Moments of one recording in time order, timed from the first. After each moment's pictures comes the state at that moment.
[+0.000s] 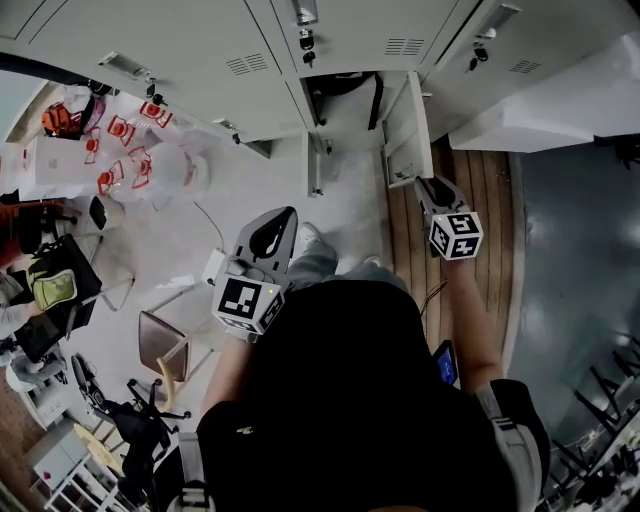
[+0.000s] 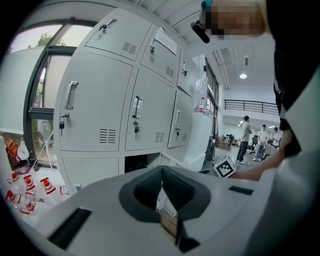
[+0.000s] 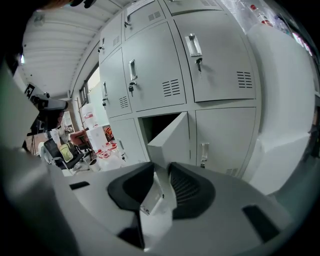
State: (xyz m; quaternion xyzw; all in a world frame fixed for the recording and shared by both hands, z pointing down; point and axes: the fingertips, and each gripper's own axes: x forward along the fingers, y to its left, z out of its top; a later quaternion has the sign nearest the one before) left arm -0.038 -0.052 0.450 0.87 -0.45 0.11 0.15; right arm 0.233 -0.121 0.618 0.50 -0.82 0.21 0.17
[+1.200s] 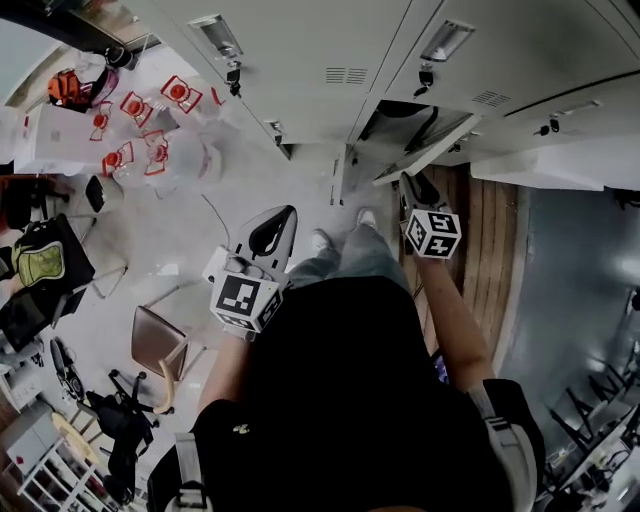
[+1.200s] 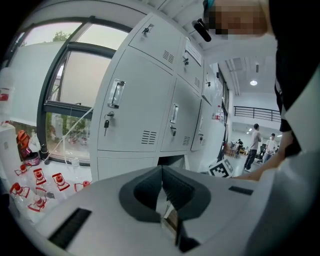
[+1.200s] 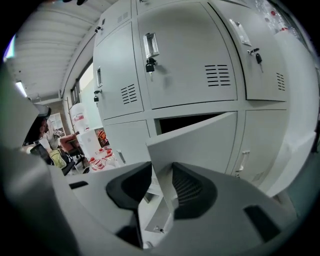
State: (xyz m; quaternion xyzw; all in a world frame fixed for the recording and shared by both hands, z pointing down) left arm -0.185 -0.097 0.462 0.85 -0.49 0.08 0.18; right arm 0.061 -0.199 0.618 0.53 -0.80 0.22 0.16
